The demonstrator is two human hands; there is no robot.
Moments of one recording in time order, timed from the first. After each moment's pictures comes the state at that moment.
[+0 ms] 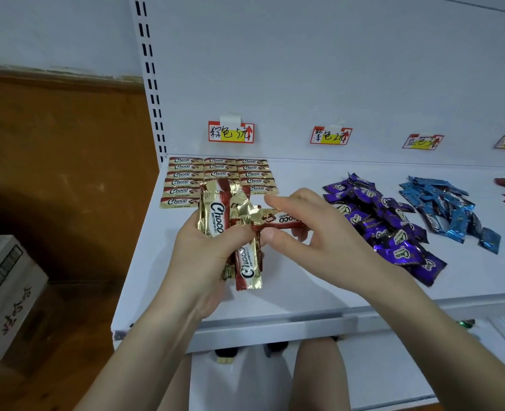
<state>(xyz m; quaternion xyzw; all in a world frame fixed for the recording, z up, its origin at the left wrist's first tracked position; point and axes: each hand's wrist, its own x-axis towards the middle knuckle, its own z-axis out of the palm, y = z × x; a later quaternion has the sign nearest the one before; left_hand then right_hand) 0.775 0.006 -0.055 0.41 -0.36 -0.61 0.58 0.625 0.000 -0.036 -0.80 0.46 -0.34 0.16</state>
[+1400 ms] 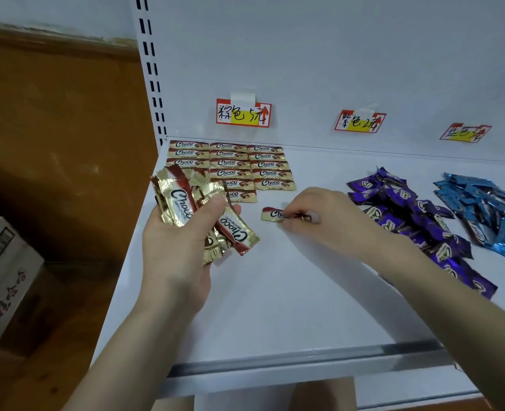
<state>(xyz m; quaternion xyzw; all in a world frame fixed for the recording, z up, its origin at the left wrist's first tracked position) 0.793 -0.039 -0.072 0.44 -0.25 -0.57 0.65 0.605 -0.090 -0.069 -0.82 0.53 -0.16 0.11</state>
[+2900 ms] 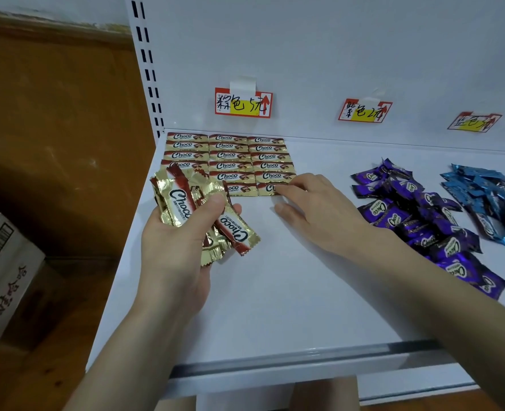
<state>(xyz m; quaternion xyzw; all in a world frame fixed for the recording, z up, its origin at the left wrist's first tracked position) 0.794 -0.042 -0.079 0.45 -0.23 -0.58 0.64 0.613 -0.102 -0.092 -0.81 0.58 -0.10 0.01</state>
